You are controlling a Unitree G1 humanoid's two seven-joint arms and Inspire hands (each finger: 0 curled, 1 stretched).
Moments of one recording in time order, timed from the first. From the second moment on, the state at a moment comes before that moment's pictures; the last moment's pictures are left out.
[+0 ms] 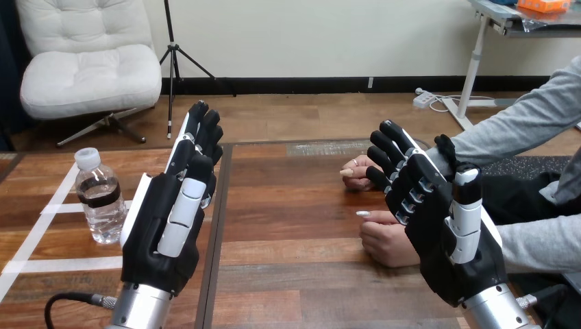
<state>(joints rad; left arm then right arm) 0.12 0.06 0.04 0.01 -0.28 -0.41 -0.38 0.16 -0.14 -0.03 -0.12 0.37 -0.17 0.45</state>
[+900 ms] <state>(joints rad) 0.12 0.07 0.04 0.01 -0.24 -0.42 -0.37 0.16 -0.12 -0.03 -0.12 0.36 -0.17 0.45</state>
